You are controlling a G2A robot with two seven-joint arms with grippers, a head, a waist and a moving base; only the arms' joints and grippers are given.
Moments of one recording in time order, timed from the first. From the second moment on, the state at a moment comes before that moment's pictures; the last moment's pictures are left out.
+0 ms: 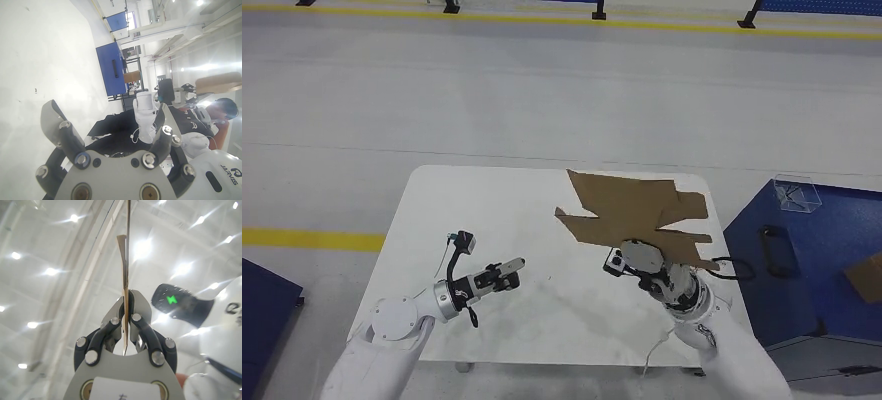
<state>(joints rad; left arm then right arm) 1.17 -1.15 -1.24 -1.40 -0.28 -0.35 -0.88 -1.26 -1.09 1.23 -1.74 1.70 0.50 1.01</state>
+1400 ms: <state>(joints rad) 1.17 -1.15 -1.24 -1.40 -0.28 -0.35 -0.88 -1.25 -1.14 1.67 -1.95 -0.76 -0.91 0.25</state>
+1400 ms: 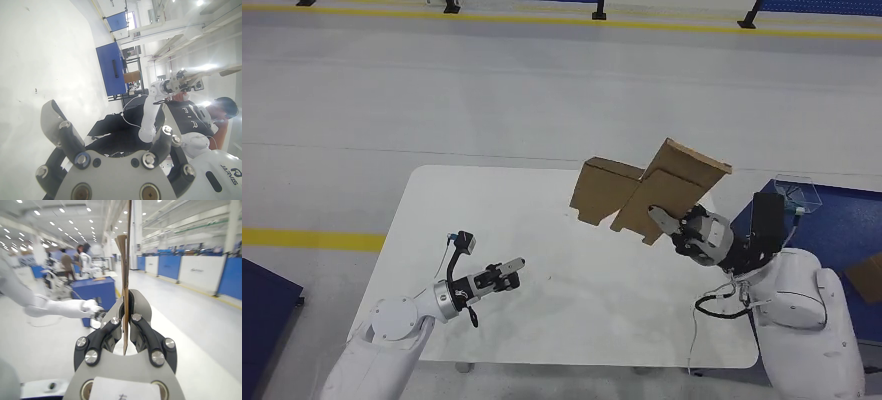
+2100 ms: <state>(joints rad) 1.17 -1.15 -1.24 -1.40 -0.28 -0.35 -0.88 -1.37 -1.09 1.57 -2.01 -2.65 -0.14 -0.84</state>
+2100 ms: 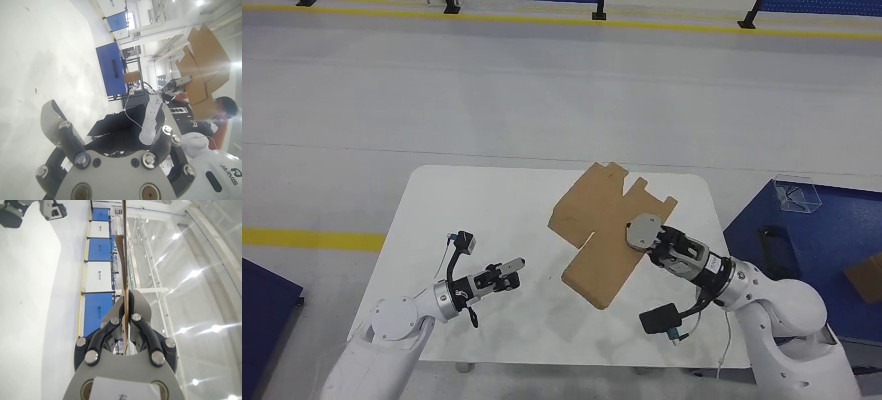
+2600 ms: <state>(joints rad) 1.17 -1.15 -1.24 -1.40 -0.28 -0.35 -0.88 -1.42 -1.09 1.52 -2.02 -2.41 -0.16 -0.90</state>
